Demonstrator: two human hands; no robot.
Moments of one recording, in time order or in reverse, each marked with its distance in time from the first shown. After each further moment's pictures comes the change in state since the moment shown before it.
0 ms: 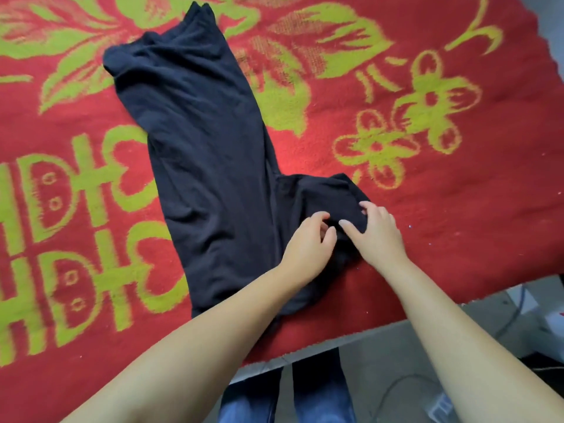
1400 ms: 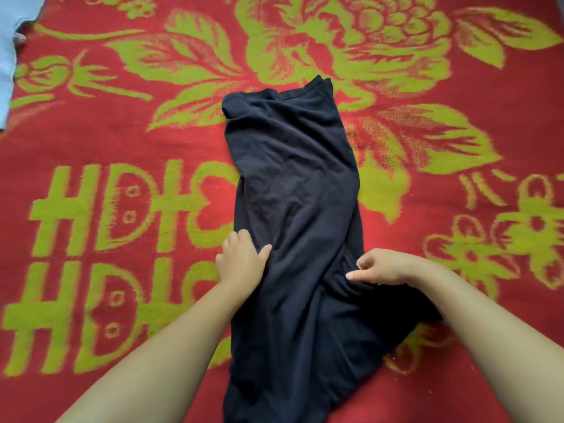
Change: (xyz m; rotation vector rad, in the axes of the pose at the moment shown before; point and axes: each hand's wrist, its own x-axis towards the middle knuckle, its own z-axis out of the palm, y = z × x) left_hand 0.050 -0.138 -0.182 0.427 0.488 -0.473; right_hand 0.109 -0.156 0.013 -0.426 -0.818 -0.323
